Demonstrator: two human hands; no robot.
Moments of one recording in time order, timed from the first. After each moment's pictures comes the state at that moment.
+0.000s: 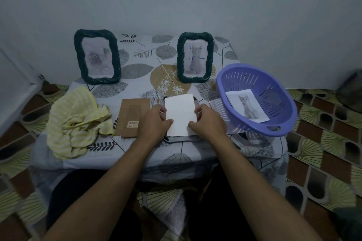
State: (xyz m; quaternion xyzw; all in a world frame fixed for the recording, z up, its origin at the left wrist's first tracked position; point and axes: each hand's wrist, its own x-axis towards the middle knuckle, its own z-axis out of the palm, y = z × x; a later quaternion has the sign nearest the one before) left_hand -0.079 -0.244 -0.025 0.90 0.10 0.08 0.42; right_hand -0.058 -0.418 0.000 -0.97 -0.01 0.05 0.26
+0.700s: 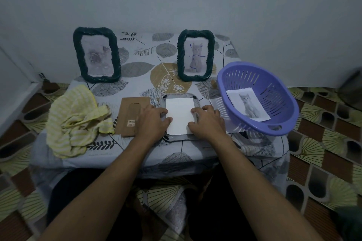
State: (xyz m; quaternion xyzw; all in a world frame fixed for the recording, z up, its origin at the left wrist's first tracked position) left_hand -0.078 -0.238 -0.026 0.95 0.08 0.07 0.28; right_hand -0.060 -0.418 0.001 -0.98 -0.05 0.10 0.19
